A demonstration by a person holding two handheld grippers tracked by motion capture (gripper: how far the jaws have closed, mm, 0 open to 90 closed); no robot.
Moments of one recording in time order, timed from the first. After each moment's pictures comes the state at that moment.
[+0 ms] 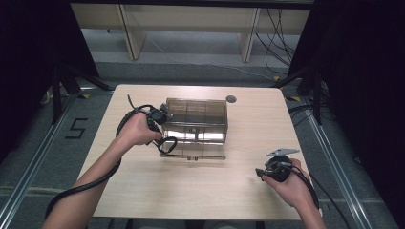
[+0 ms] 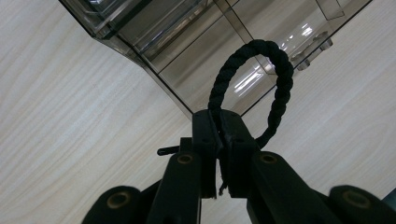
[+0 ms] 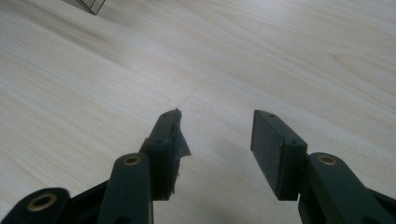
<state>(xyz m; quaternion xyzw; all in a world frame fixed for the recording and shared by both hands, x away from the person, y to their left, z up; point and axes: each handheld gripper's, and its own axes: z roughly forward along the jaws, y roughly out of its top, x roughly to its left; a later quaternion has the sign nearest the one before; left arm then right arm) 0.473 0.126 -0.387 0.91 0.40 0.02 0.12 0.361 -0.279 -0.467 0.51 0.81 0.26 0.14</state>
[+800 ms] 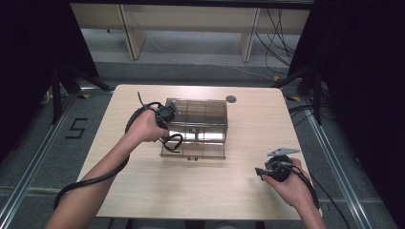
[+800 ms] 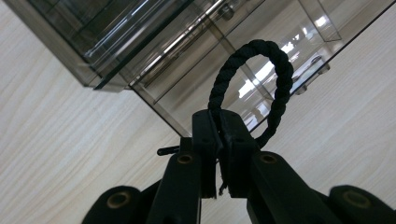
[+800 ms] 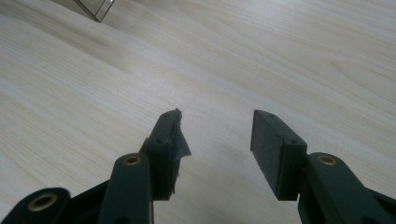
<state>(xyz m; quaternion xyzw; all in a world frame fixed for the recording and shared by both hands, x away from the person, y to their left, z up) 0.484 0.105 -0.386 0.91 0.39 0.03 0.11 0.360 -0.278 -0.465 0.50 0.81 0.27 0.15</state>
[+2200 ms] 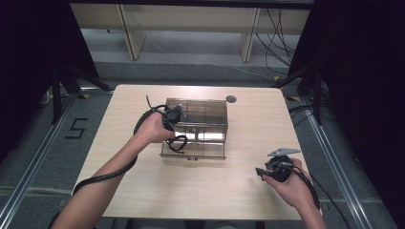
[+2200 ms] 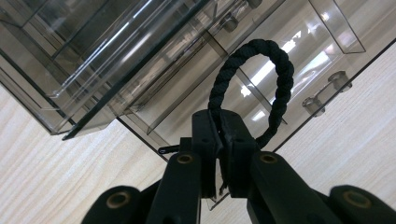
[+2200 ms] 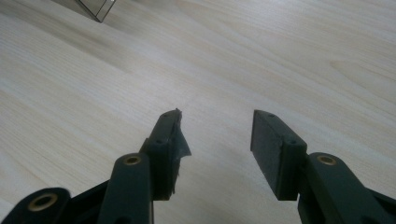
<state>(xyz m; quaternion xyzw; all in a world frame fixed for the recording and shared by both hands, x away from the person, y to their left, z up) 0.495 0.091 -0.409 0.92 0.38 0.03 0.11 0.360 -0.280 -0.465 0.50 0.81 0.28 0.15</state>
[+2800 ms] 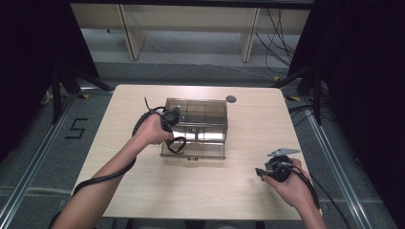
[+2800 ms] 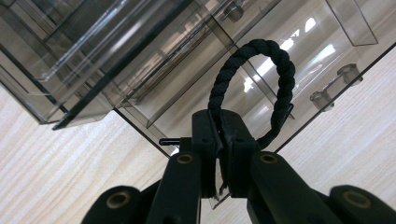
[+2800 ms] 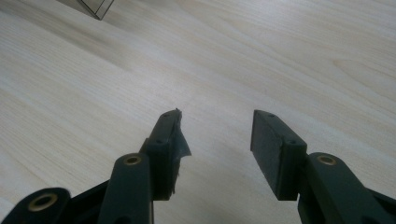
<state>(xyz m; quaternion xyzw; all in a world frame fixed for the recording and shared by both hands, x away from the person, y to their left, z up) 0.495 0.096 -0.416 0.92 0.38 0.03 0.11 0.360 -0.279 -0.465 0.50 0.81 0.27 0.14</state>
